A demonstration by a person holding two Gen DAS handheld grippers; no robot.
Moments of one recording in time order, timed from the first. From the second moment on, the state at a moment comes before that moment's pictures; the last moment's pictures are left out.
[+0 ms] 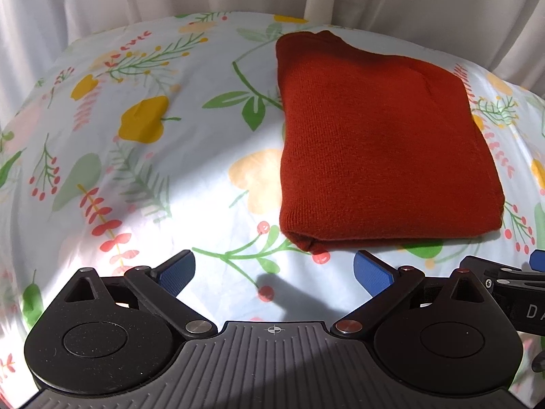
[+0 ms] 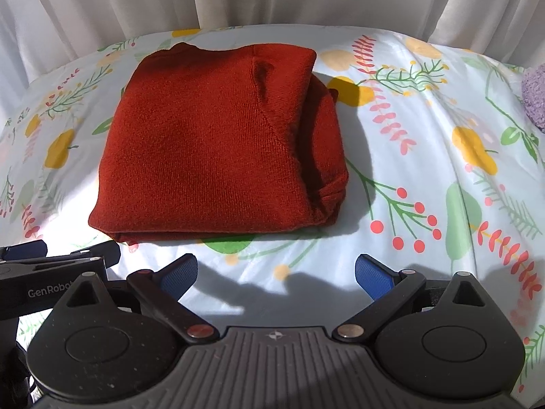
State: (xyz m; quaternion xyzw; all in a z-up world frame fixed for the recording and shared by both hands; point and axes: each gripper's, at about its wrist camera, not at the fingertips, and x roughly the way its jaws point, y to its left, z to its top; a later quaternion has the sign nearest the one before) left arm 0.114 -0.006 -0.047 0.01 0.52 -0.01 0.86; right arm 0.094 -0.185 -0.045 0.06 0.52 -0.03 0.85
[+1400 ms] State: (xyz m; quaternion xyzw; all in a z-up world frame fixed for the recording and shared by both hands) left arm 0.114 -0.012 -0.045 0.02 0.51 -0.02 0.86; right arm 0.093 -0.189 -0.045 0.06 0.52 -0.04 0.85
